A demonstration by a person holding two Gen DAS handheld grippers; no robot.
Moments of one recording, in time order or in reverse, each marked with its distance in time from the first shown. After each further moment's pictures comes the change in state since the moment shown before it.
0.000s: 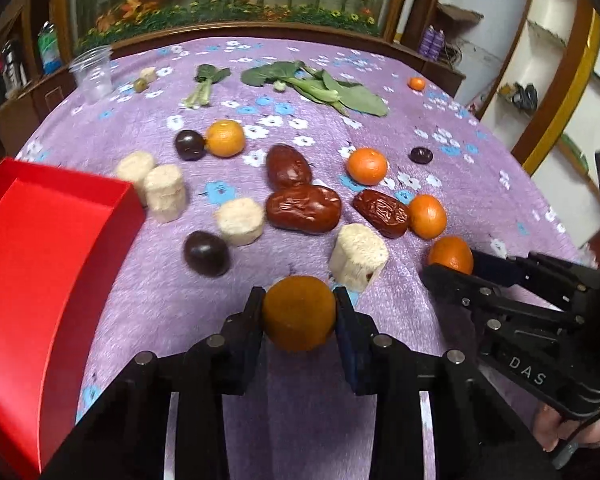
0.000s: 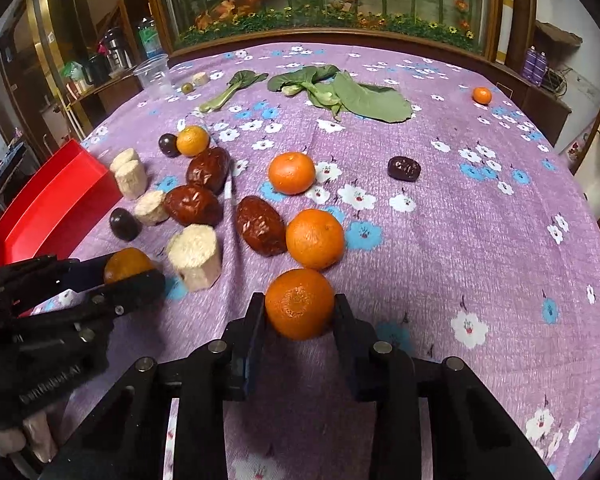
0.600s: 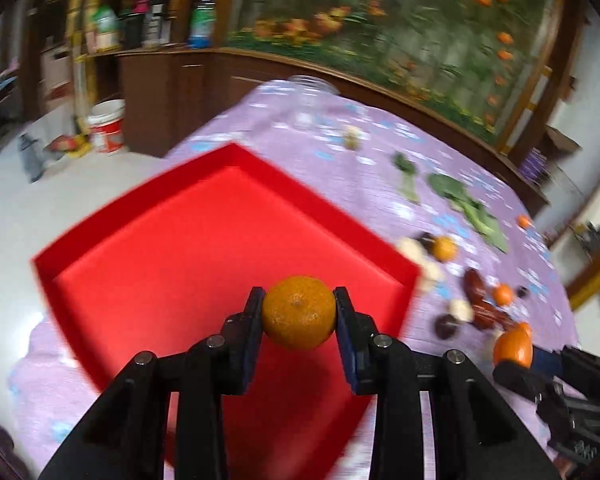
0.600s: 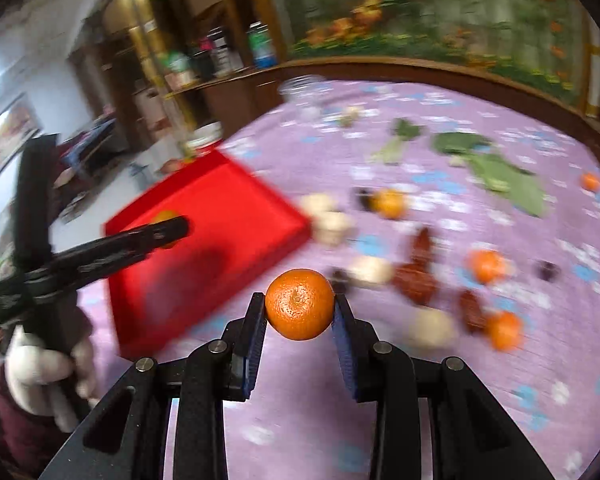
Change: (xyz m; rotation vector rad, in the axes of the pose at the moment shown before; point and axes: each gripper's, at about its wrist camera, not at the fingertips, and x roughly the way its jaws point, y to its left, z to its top) left arm -0.099 0.177 -0.014 -0.404 -0.195 0.225; right arm -0.026 0.151 0.044 -0.220 -0.022 0.362
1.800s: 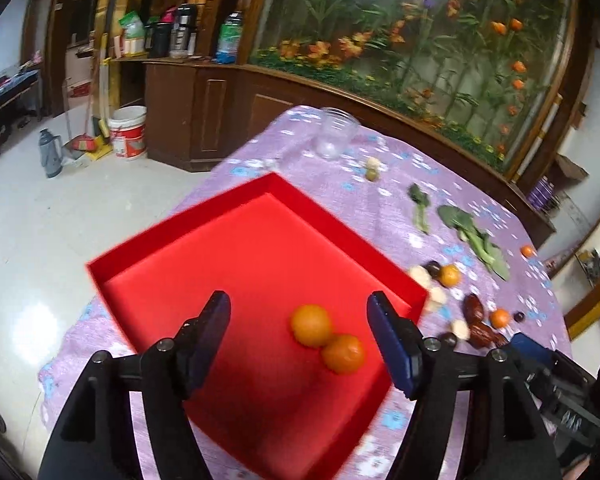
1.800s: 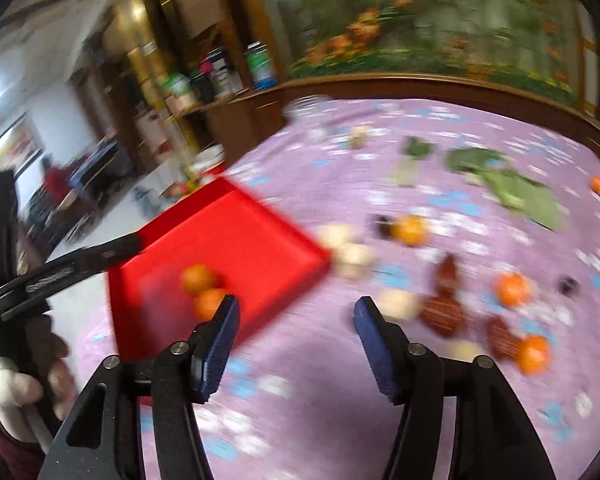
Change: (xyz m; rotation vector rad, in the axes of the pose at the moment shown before) left arm -0.041 0.007 0.005 -0.027 -0.057 -0.001; right arm -0.021 -0.042 -0.009 0.131 -0.133 -0.104
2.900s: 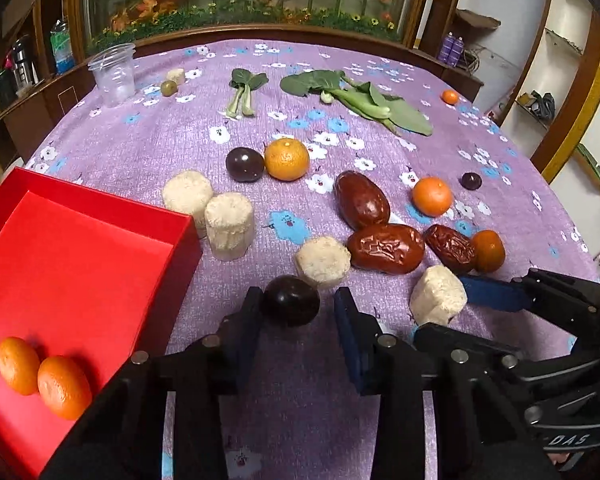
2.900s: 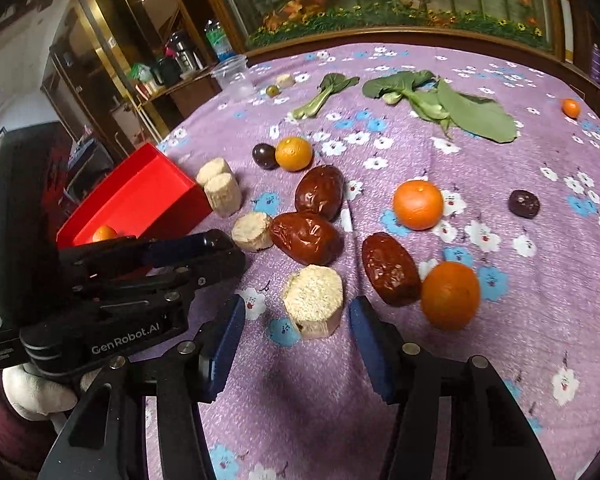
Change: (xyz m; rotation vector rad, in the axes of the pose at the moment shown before) left arm 0.122 -0.164 -0.060 0.429 0.244 -0.184; right arm 0.033 -0.080 -0.032 0.025 0.150 0.016
